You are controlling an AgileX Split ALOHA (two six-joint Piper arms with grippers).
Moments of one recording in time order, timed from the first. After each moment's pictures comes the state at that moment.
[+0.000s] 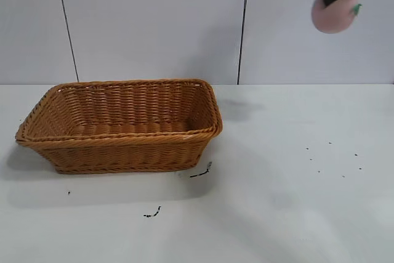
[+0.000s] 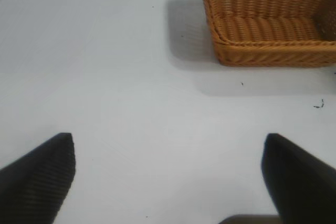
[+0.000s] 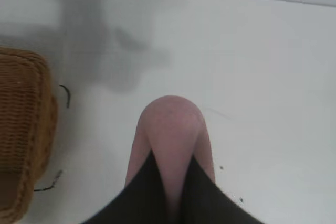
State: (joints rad) left arm -0.01 0.00 -0.50 -0.01 1.06 -0.03; right arm 0.40 1.96 -1.88 0.13 1.00 -0.11
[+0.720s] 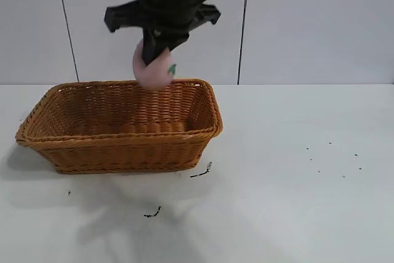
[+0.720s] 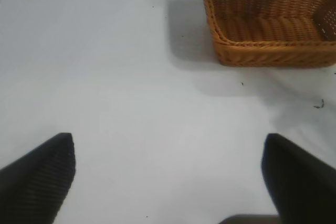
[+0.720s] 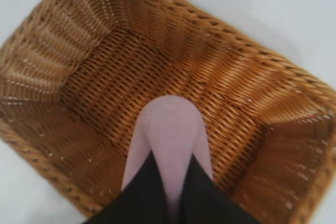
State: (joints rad) left arm -0.01 0.00 -0.50 -0.01 1.06 -0.03; right arm 0.61 2.32 -1.89 0.09 0.66 -0.10
